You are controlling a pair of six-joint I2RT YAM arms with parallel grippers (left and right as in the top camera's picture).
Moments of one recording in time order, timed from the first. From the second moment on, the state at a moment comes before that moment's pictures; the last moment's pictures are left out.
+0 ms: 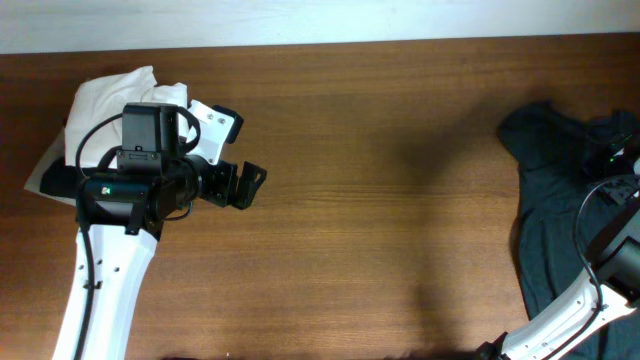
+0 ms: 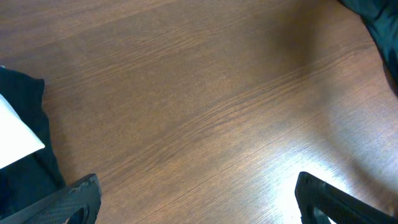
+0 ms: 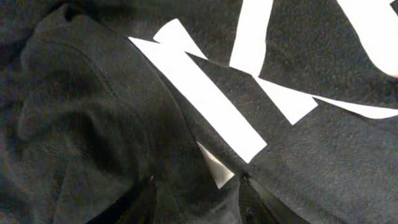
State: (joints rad) left arm -0.11 1.32 1.32 -0.94 0.37 0.21; right arm -0.70 2.18 1.61 -0.71 -0.05 0.24
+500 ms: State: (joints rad) left arm -0.11 1.32 1.32 -0.93 0.37 0.21; right arm -0.70 2.13 1.58 -0.71 -0.30 0.24
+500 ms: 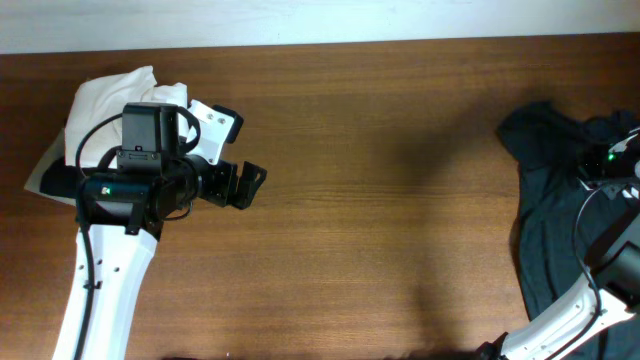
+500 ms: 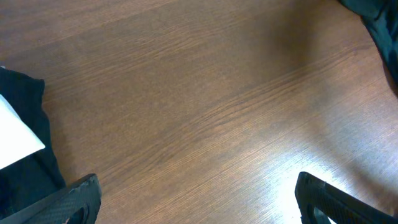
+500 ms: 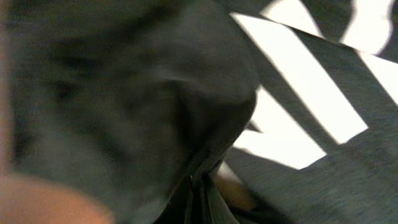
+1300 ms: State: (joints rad) left arm -0.11 1.32 1.56 -1.00 0.15 0.20; right arm 0.59 1.95 1.58 -0.88 -0.34 0.15
